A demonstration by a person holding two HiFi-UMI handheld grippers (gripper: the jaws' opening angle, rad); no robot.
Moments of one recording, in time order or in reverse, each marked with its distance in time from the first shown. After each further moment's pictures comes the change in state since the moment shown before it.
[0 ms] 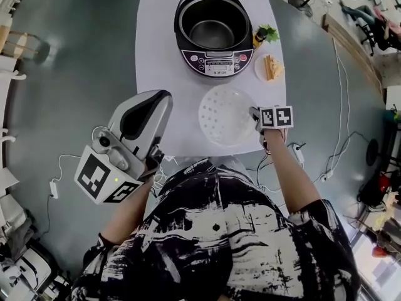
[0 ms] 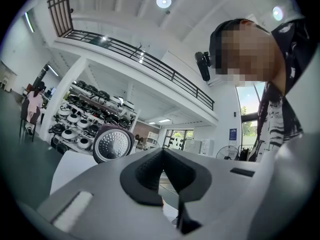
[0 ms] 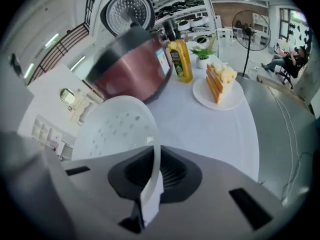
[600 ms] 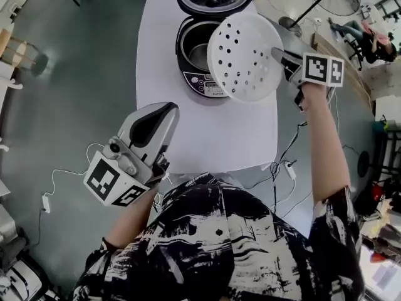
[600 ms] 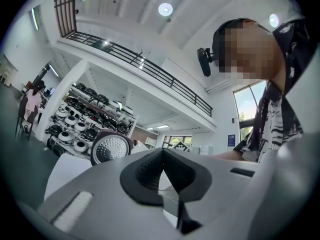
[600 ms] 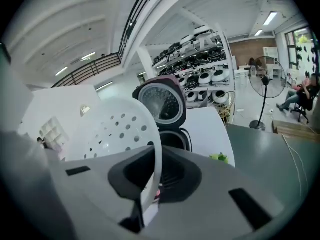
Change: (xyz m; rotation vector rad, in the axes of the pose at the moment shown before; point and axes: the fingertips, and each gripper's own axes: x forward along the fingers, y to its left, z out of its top) left arm -0.006 0.001 0.017 -0.016 -0.073 -0.026; right arm -0.200 0.086 0.289 -0.192 -0.427 0.146
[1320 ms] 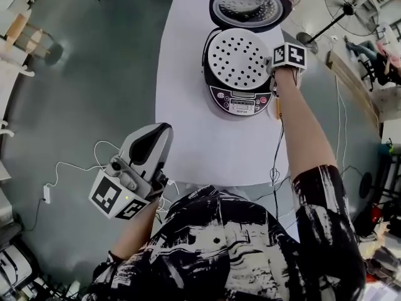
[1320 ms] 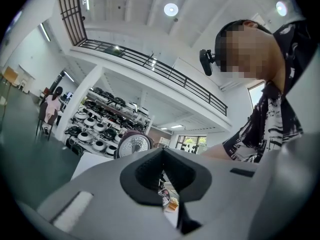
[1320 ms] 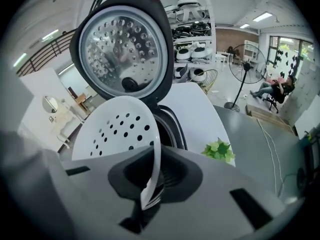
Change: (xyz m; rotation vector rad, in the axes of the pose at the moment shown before) left arm -0.059 0.060 0.000 -0.024 -0.001 0.173; right arm 0.175 -0.071 -0.032 0.102 0.259 -0.330
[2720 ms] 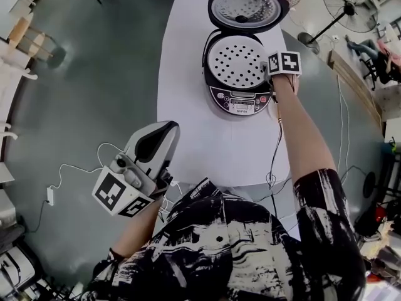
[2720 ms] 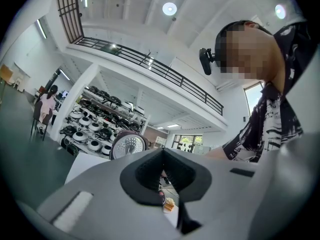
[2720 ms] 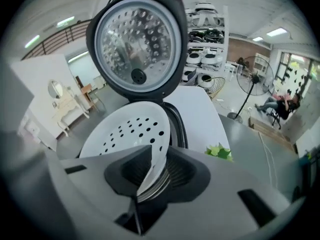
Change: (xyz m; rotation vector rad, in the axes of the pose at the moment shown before) left arm 0.010 -0.012 0.006 0.006 0.010 -0.046; right arm 0.005 0.006 -0.014 -0.154 -0.015 -0.005
